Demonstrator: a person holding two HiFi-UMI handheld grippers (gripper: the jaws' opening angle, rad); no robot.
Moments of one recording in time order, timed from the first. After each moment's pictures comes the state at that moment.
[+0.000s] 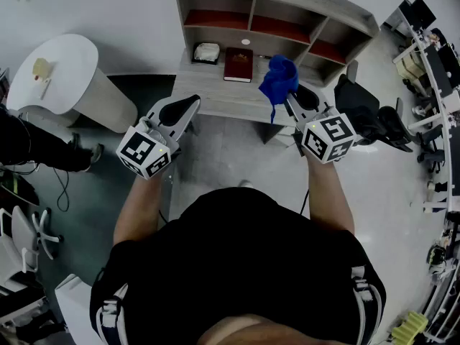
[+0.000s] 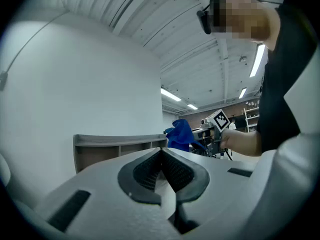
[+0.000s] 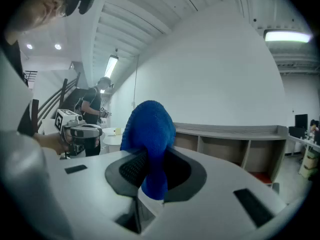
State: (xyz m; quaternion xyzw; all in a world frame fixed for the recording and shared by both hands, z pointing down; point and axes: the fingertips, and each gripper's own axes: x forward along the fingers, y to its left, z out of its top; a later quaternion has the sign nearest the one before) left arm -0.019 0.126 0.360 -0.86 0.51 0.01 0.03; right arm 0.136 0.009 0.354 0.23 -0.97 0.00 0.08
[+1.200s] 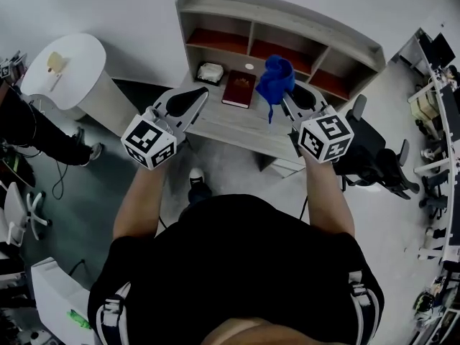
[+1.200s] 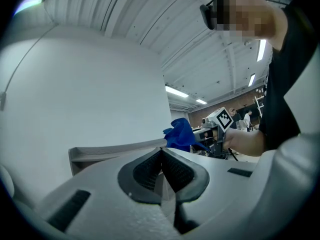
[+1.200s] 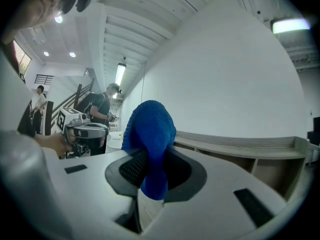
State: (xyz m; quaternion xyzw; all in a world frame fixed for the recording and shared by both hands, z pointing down) left arm 0.043 0.021 0.330 -0.83 0.56 -0.02 0.07; right arm 0.163 -0.092 0.329 0.16 -0.99 -0.02 0.05
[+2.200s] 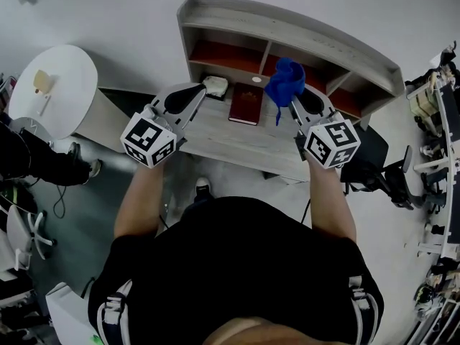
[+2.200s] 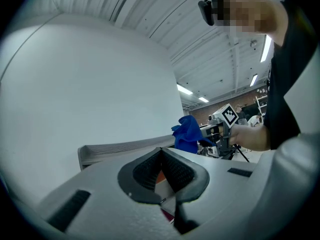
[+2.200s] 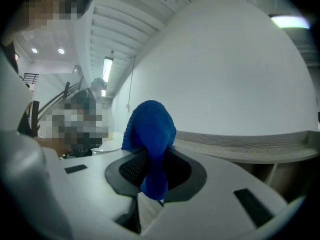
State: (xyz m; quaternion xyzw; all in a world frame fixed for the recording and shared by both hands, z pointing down) left arm -0.092 -0.080 0.344 -0.83 0.55 -0.02 0.05; right arm 0.063 -0.187 0.339 0.21 -0.98 0.00 0.06
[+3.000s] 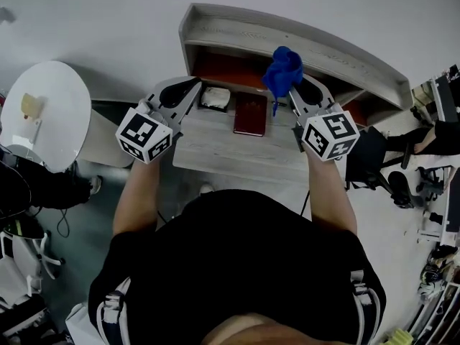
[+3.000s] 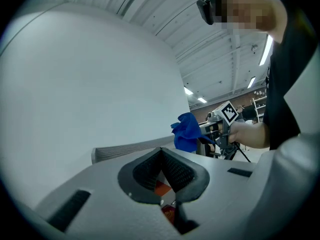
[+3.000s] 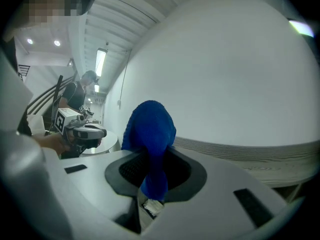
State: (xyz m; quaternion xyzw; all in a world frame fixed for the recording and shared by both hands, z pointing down) left arm -0.202 -0.161 0.345 -0.85 0.53 -0.02 0.05; right arm -0.043 -0.260 0.330 0.25 -0.97 -0.02 0.07
